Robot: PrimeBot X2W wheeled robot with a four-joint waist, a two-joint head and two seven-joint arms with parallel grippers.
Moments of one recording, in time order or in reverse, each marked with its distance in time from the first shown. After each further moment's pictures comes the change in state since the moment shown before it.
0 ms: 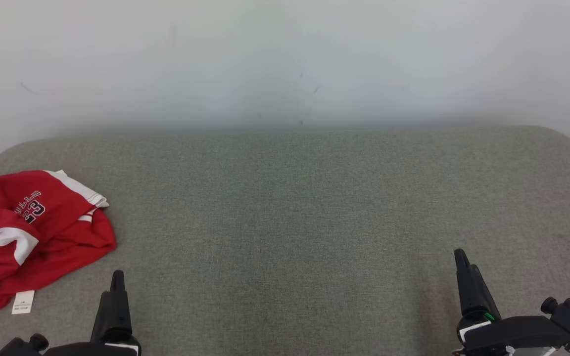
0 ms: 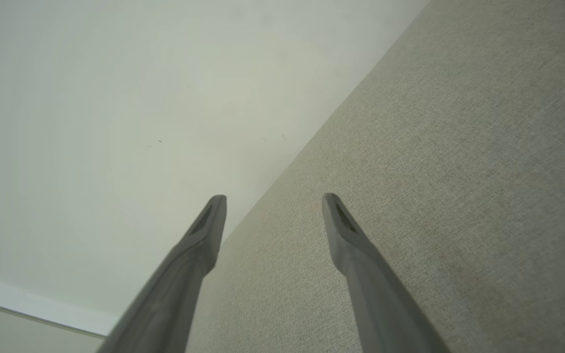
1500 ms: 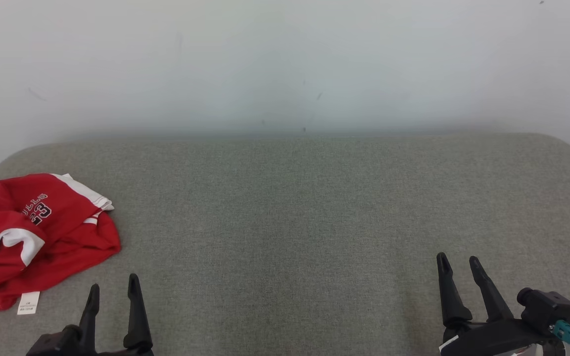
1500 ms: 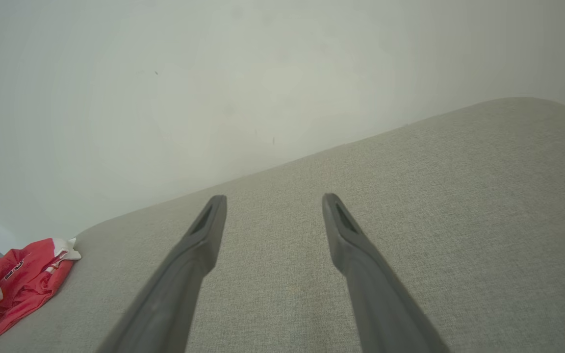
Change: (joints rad) left arm 0.038 0.070 -0.107 -0.040 0.666 0.103 -0.105; right arm 0.023 -0.003 0.016 -0.046 -0.565 0.000 -0.041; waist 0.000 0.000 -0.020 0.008
